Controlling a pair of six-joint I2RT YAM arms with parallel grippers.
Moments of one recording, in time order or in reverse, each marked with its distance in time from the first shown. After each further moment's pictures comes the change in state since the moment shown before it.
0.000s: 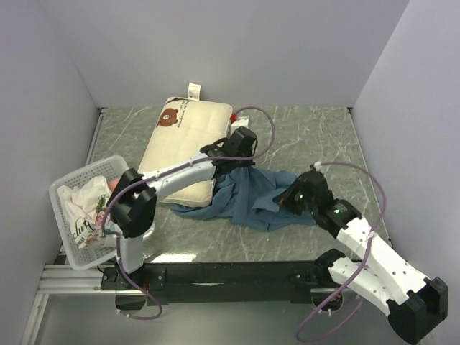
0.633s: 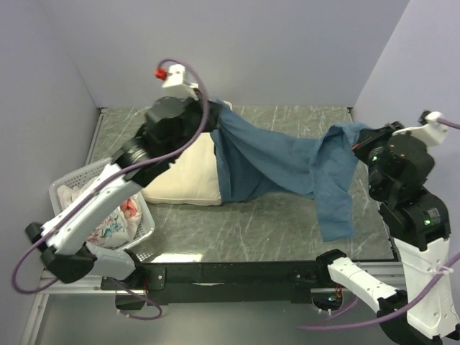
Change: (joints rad) left arm 0.021 -0.509 0.122 -0.079 -0.083 0.106; right arm -0.171 0.068 0.921 -0.333 0.618 -0.442
